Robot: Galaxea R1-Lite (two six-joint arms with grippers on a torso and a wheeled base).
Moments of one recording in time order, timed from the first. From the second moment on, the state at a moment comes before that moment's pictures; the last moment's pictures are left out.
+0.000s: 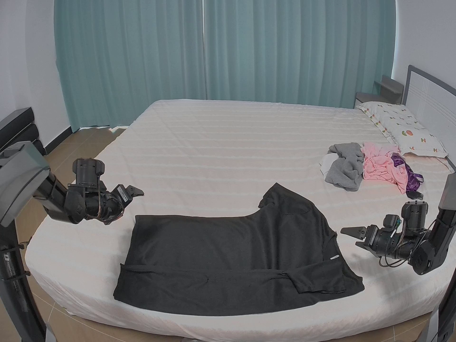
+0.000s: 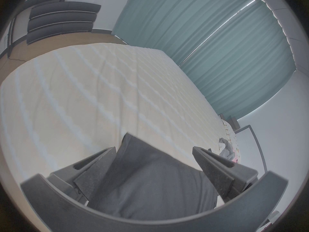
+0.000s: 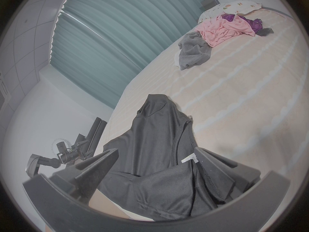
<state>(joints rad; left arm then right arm) 0.00 2.16 -1.02 -0.47 -0.20 -0.71 -0.04 2.10 -0.32 -1.20 0.50 0.56</state>
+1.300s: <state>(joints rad) 0.03 2.50 -1.35 -0.41 -0.15 -0.69 -0.05 2.23 -0.31 -1.33 0.50 0.62</state>
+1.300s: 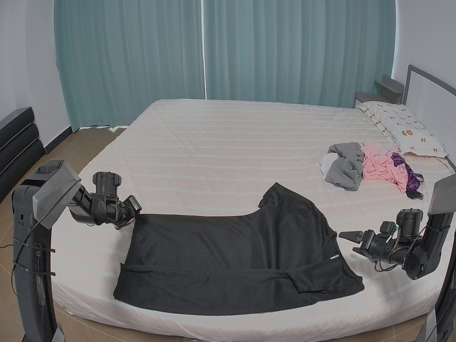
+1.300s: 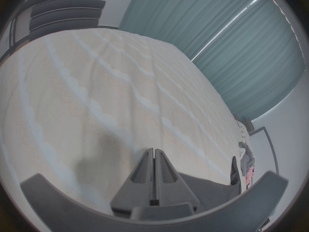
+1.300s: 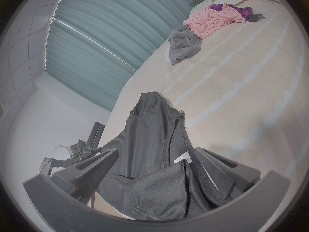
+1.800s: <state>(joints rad) 0.03 2.48 -1.32 -0.45 -0.13 -0.69 0.01 2.28 -0.50 -1.26 0.42 0.62</state>
